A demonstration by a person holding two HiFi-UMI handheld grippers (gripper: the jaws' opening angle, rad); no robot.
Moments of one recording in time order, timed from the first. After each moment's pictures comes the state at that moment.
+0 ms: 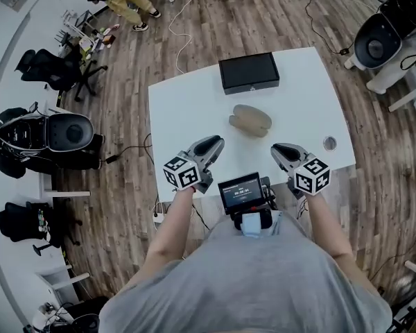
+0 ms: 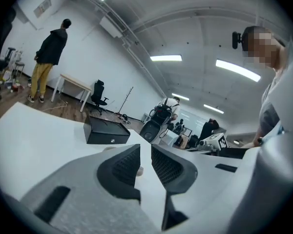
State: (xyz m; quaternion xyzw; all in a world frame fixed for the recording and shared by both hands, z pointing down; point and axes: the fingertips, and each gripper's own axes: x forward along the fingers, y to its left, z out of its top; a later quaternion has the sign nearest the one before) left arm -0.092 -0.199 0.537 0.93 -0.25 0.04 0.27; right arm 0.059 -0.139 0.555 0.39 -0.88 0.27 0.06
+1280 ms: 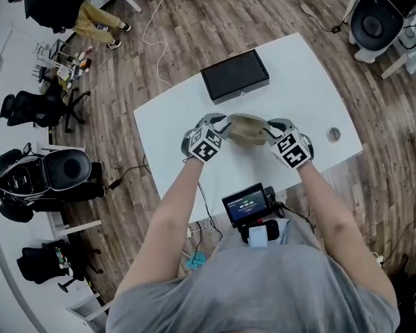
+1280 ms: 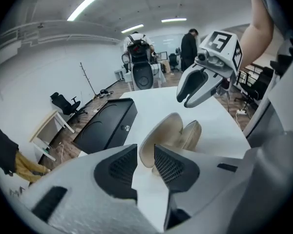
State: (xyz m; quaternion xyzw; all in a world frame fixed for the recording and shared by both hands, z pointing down) left arm -0.028 -0.309 0.646 0.89 -0.10 0.44 -0.05; right arm 0.065 -0.244 0.625 0.46 -0.82 0.16 0.30
